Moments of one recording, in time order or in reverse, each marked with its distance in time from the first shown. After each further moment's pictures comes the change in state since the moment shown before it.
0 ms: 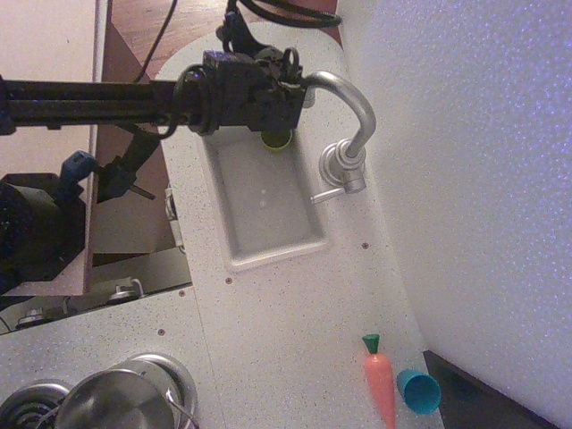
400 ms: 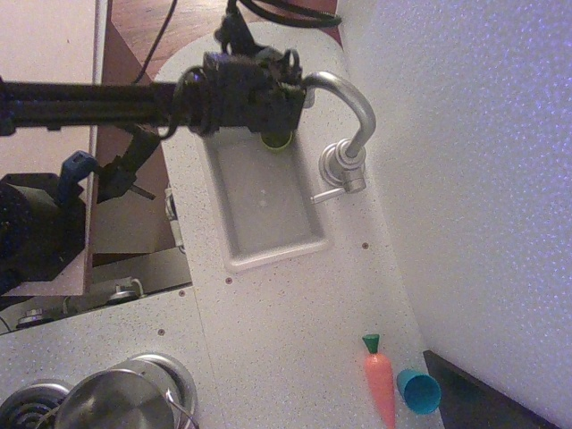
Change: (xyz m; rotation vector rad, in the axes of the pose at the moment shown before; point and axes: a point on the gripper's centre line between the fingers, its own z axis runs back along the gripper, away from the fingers) arm -0.007 -0.002 0.008 -0.002 0.047 0.069
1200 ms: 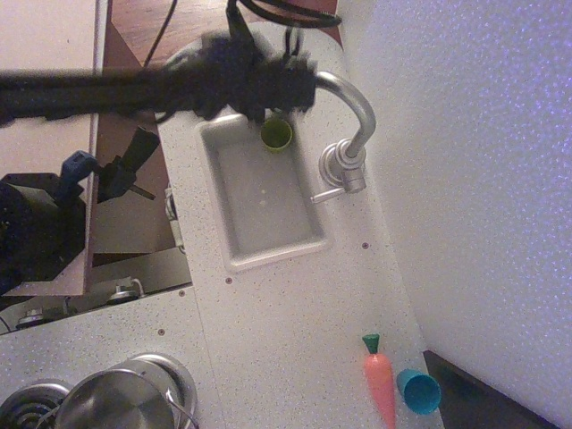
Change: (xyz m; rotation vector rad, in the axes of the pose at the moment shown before) arm 0.003 -0.044 0.071 -0.440 -0.235 -0.257
